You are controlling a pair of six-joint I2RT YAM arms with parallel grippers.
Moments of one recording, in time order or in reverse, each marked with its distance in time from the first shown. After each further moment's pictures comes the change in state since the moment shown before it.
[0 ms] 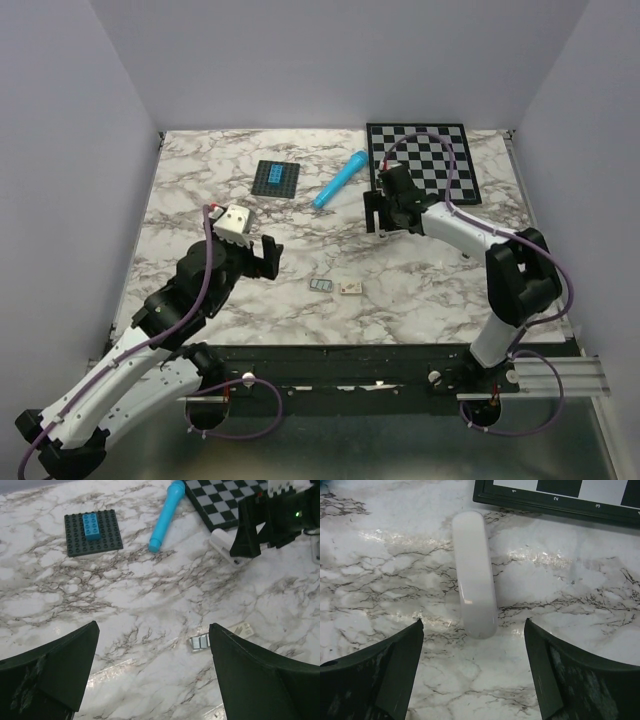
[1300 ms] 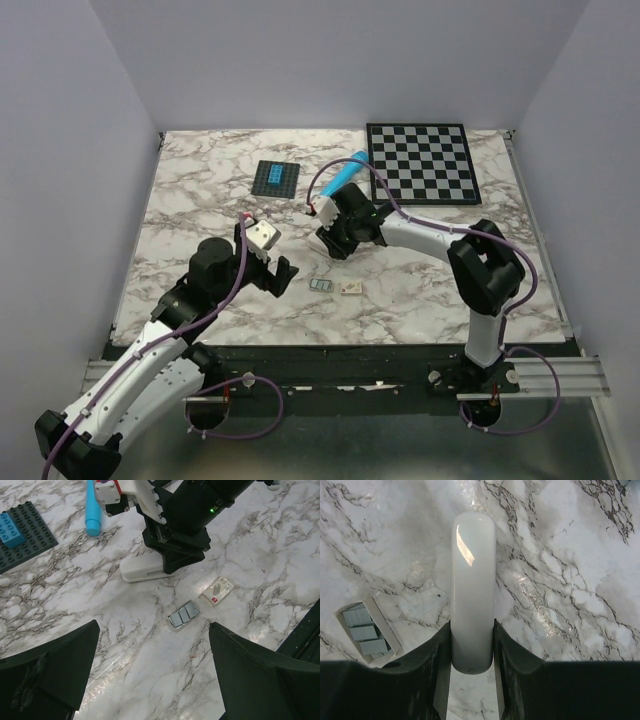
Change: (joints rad) left arm 0.169 0.023 -0.192 0.143 0.500 0.227; right arm 0.222 0.193 0.124 0.003 -0.382 -0.548
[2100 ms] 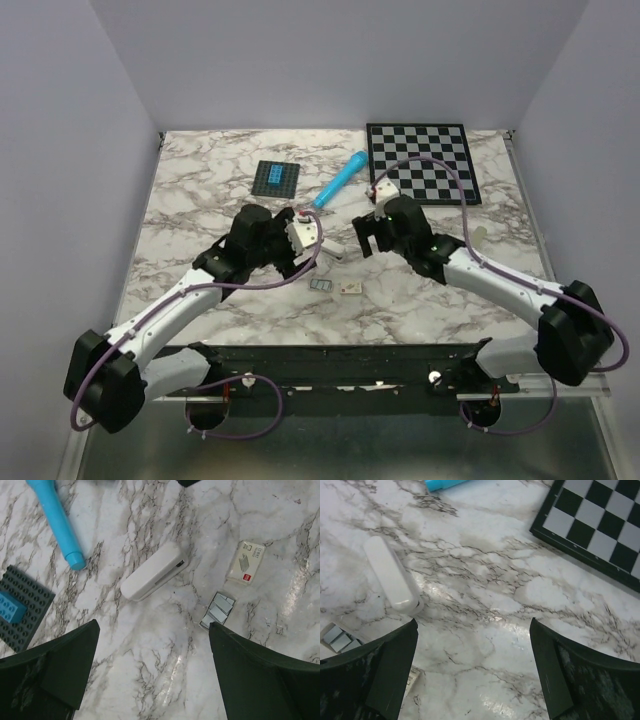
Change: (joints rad) left arm 0.002 0.399 0.130 0.078 0.167 0.465; right arm -0.016 -0.510 -0.373 0.201 0.404 0.262
